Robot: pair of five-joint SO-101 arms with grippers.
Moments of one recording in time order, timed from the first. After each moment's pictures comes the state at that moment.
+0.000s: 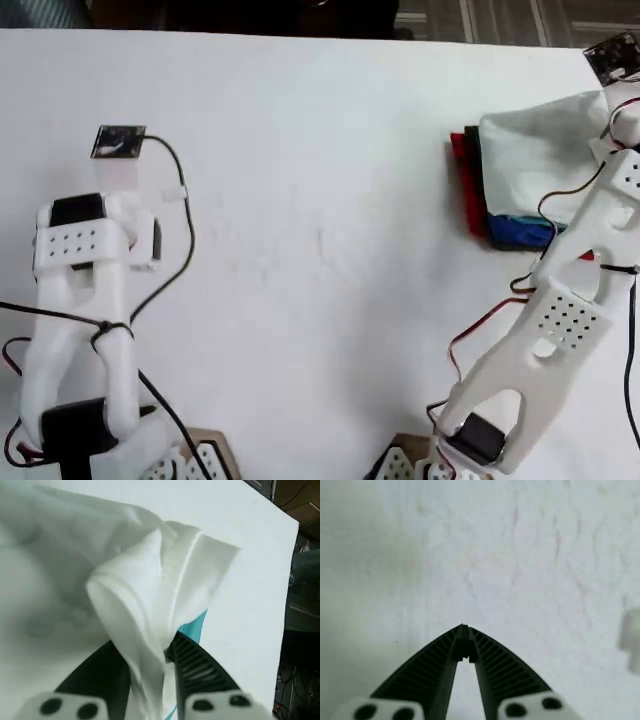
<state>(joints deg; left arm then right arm) -19.4 -17.5 31.3 71.5 -7.5 29.8 51.8 -74.5 77.5 53.8</state>
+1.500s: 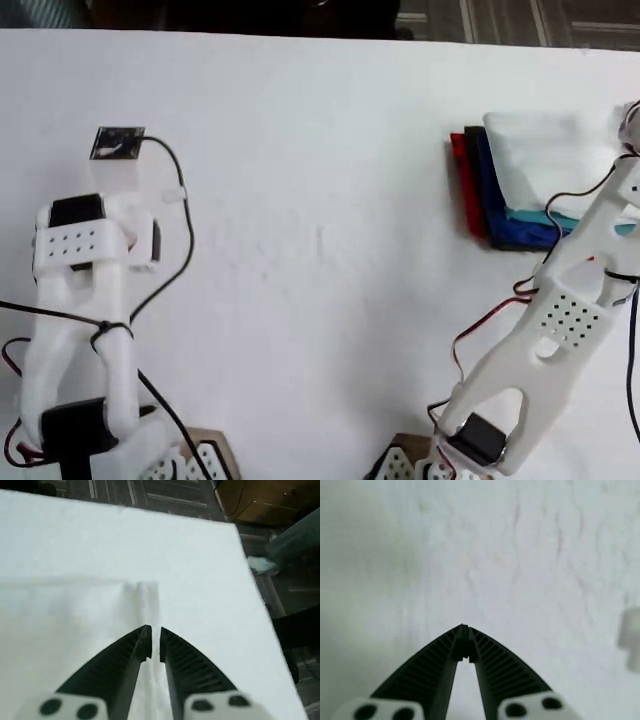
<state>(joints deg) -19.7 -17.5 31.5 72.0 -7.5 31.1 56.5 -88.6 78.8 32.7</state>
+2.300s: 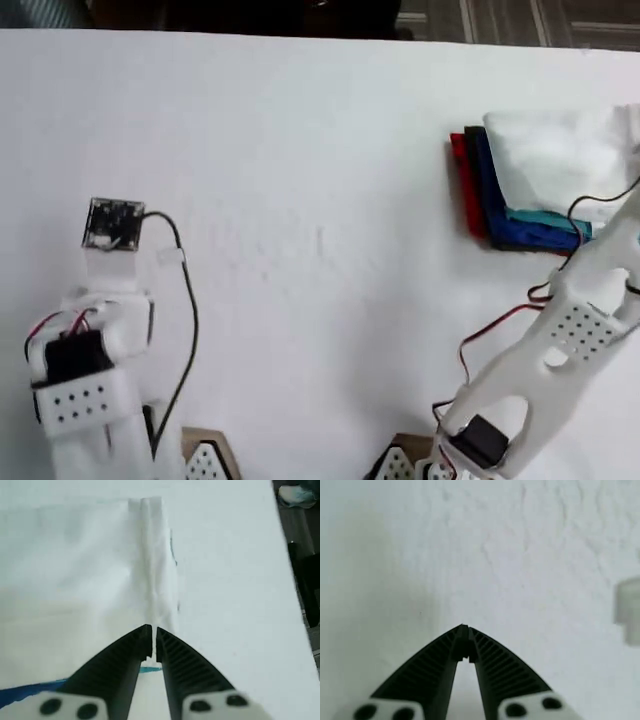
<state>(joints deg) -24.8 -69.8 65.2 72.7 -17.6 35.3 45.9 -90.4 100.2 32.1</state>
